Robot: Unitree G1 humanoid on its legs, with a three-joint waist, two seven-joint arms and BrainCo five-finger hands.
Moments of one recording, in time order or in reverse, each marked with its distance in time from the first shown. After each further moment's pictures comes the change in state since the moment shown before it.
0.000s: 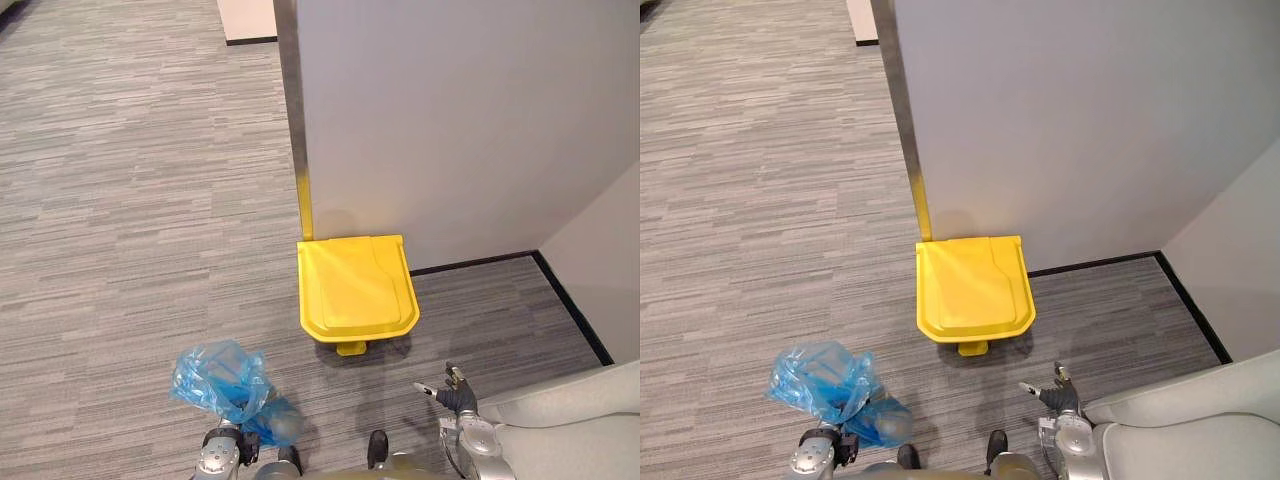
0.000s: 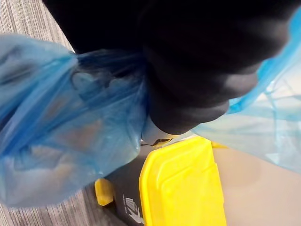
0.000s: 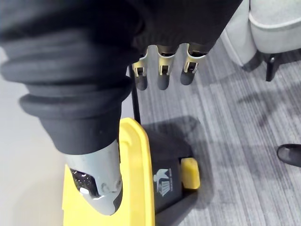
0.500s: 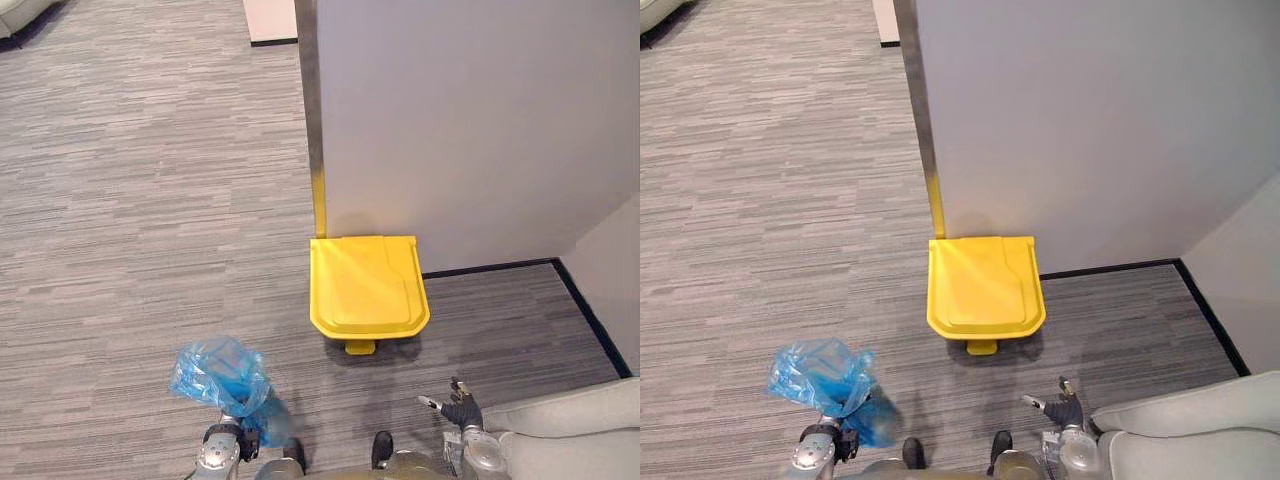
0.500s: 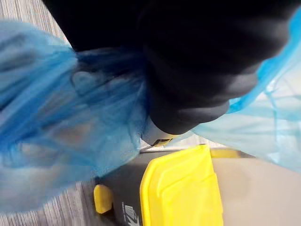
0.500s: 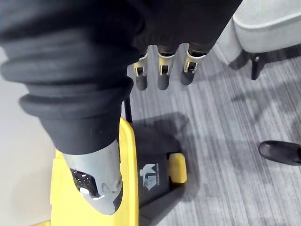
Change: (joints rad) left arm -0.007 0.002 -0.008 0.008 0.003 0.000 -0.008; right arm 0.059 0.012 -0.013 0.000 0.012 -0.006 0.003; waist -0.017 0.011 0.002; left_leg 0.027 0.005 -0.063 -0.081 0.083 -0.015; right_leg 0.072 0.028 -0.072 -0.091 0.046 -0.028
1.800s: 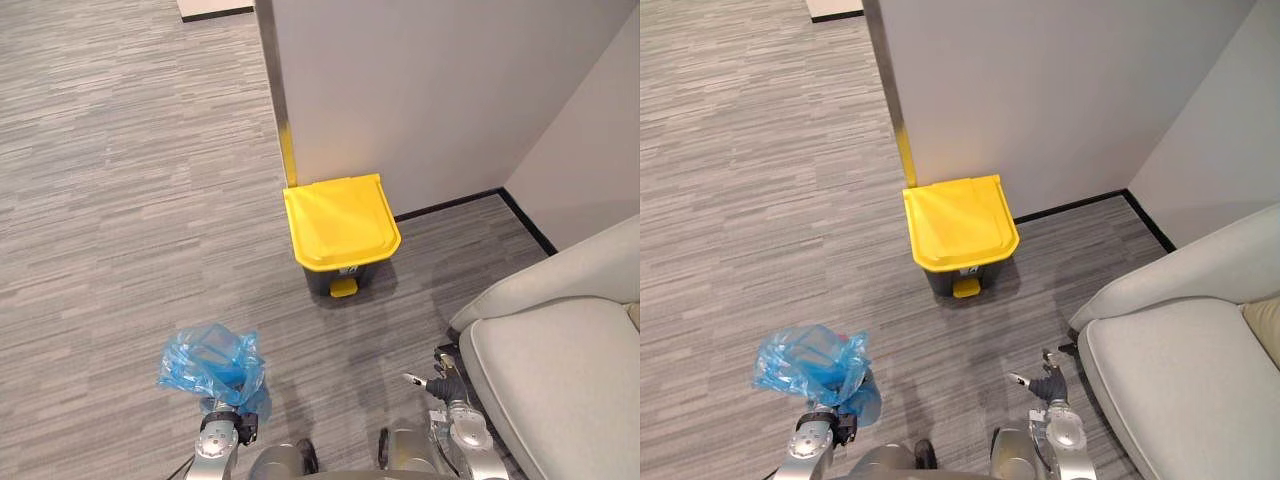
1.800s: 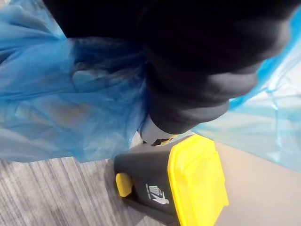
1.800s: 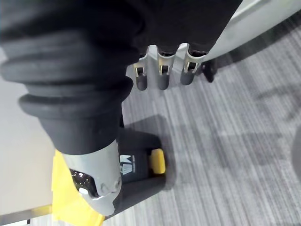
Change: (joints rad) left arm -0.020 -0.013 0.034 -0.089 -0.004 0.000 0.025; right arm -0.039 0.003 0.091 -0.087 -0.033 -0.003 0.005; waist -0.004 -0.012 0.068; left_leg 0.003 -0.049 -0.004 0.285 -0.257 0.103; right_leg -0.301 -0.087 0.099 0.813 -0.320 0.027
